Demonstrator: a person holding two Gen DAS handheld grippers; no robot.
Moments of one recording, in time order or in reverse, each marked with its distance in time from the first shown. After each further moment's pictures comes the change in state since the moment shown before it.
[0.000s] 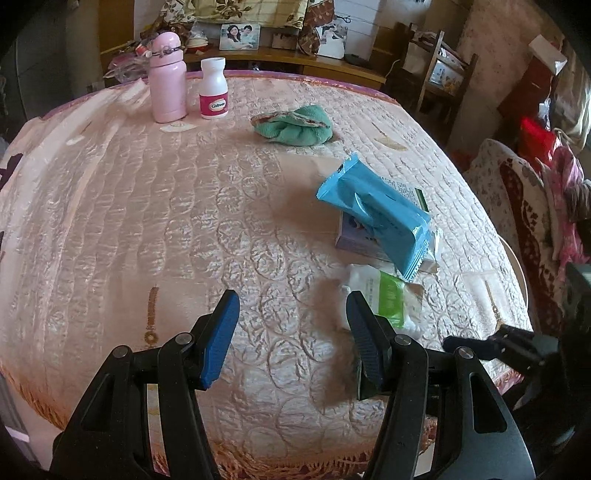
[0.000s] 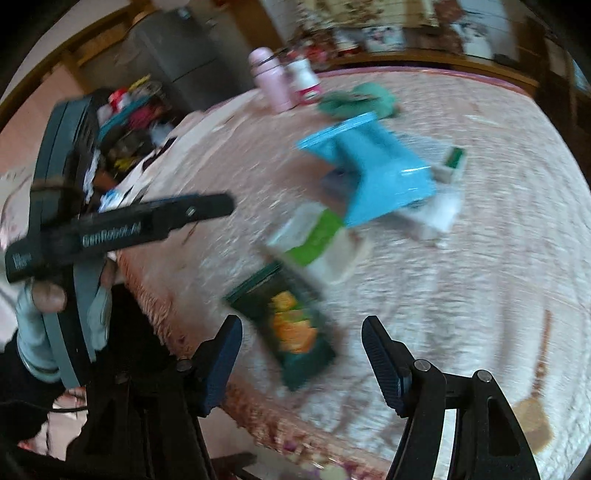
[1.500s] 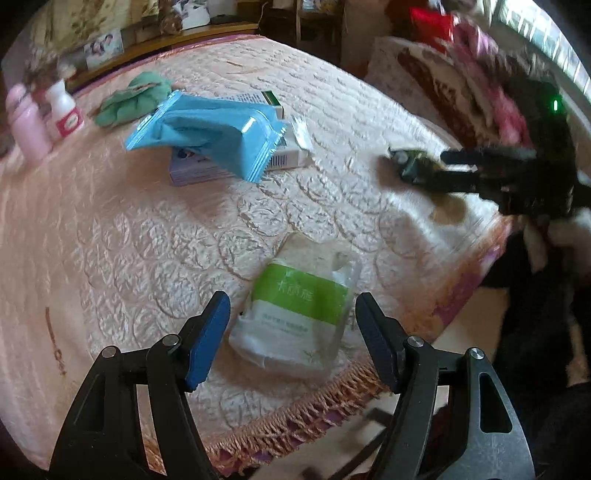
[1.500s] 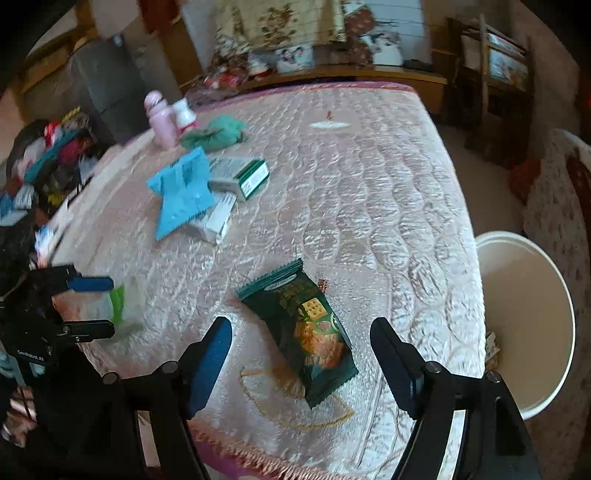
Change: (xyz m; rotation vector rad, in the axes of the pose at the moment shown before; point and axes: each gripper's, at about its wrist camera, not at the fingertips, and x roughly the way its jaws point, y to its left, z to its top) left arm 0.028 -0.087 -0.049 0.451 0.163 -0.171; right arm -0.081 -0.116 -0.034 0.124 -0.076 -0.295
